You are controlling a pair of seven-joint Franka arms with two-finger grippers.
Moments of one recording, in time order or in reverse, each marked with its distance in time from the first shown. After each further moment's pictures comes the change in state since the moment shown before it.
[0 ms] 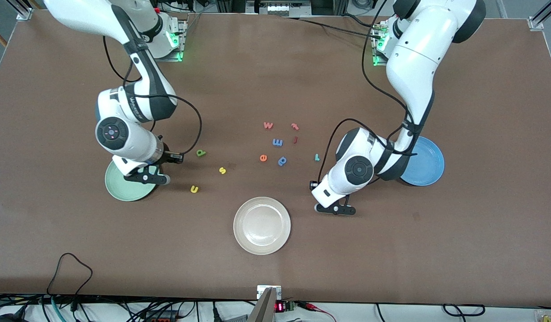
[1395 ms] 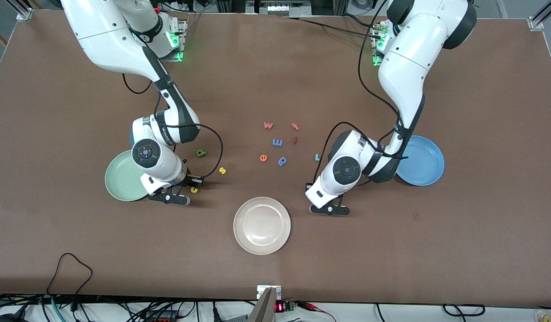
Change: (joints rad) left arm -0.026 0.042 0.009 0.035 0.062 0.001 -0.064; right arm 0.056 0.243 -0.027 0.143 -0.010 0.238 0.094
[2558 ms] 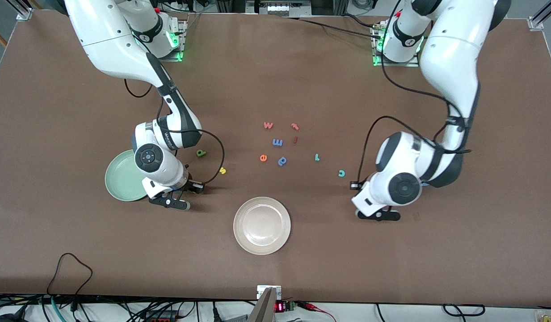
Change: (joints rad) left arm 0.193 -0.199 0.011 -0.053 0.009 -0.398 0.182; right arm 0.013 0.039 -0.013 0.049 0.000 0.007 0.040
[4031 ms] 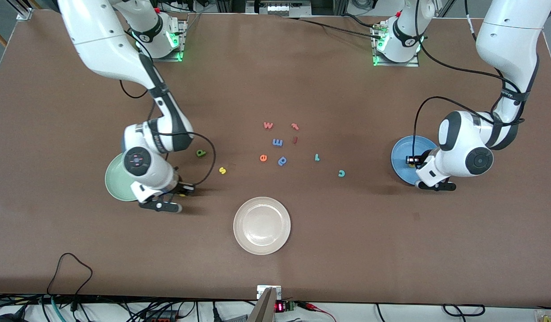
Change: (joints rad) left arm 0.307 -0.225 -0.003 -0.594 0.002 0.334 0.249; right arm -0.071 -0.058 -0.028 -0.016 -0.006 -0.093 -0.187
